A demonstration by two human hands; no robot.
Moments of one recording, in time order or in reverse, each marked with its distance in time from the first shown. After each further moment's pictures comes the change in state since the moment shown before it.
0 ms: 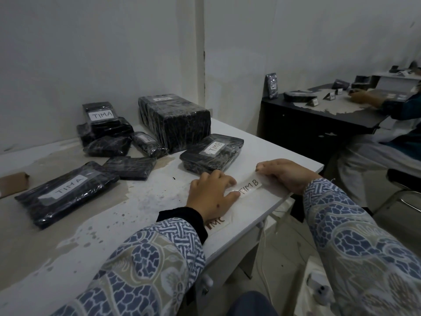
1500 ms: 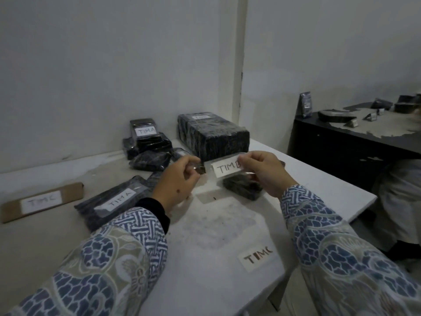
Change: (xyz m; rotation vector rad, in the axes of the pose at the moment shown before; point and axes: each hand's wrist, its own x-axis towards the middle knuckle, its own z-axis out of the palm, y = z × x) left_hand -0.019 -0.115 -0.098 -0.418 0.378 -0.090; right_hand 0.057 -0.067 0.121 0.047 0.133 -0.302
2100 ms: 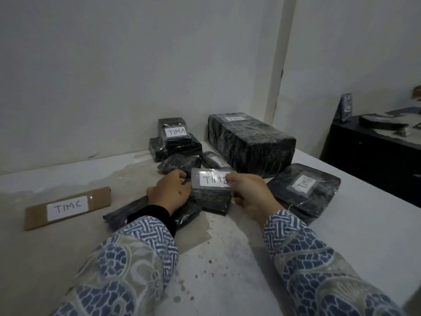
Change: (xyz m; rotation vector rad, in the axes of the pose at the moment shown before) left_hand 0.035 -0.104 -0.042 0.299 0.056 -0.506; right_hand 0.043 0.017 0.130 0.143 0.096 0.373
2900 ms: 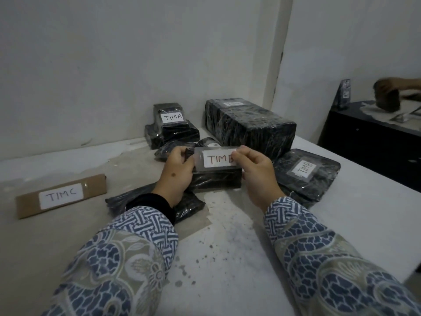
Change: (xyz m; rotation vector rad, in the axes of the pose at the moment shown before) left_hand -0.012 0.020 0.006 -0.933 -0.065 0.071; right_hand -0.002 0.007 -0.006 0.109 0.006 -0.351
